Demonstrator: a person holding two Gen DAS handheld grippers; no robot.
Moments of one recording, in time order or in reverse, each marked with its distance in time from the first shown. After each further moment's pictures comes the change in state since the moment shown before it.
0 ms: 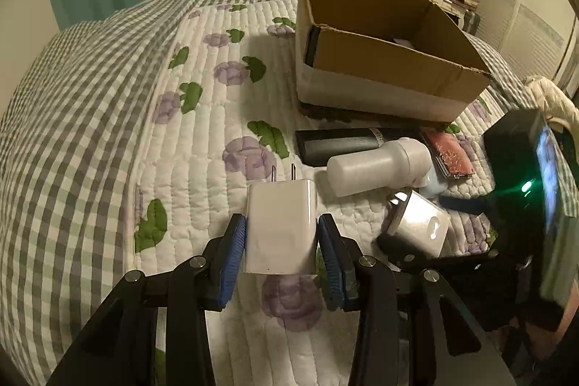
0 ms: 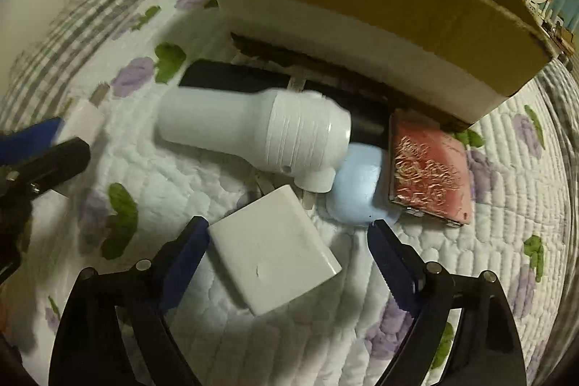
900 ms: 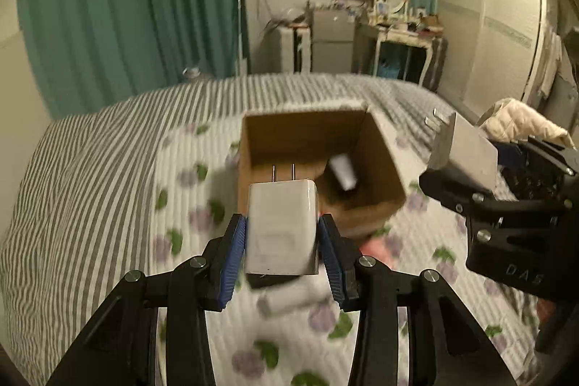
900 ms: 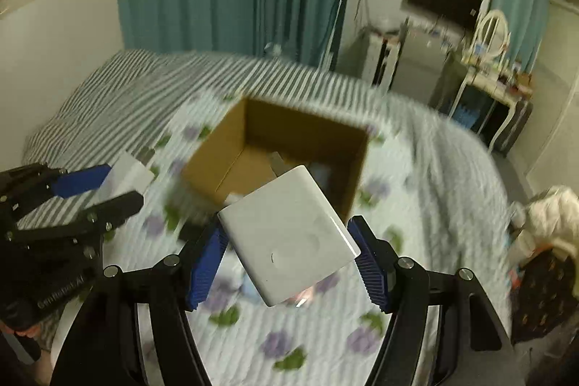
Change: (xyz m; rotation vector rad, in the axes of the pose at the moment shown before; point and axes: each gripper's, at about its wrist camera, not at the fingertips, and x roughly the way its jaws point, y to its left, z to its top) left arm -0.110 -0.066 0.117 0.109 -0.215 -0.039; right arm -0.226 -0.063 0.072 0.019 -0.417 -0.141
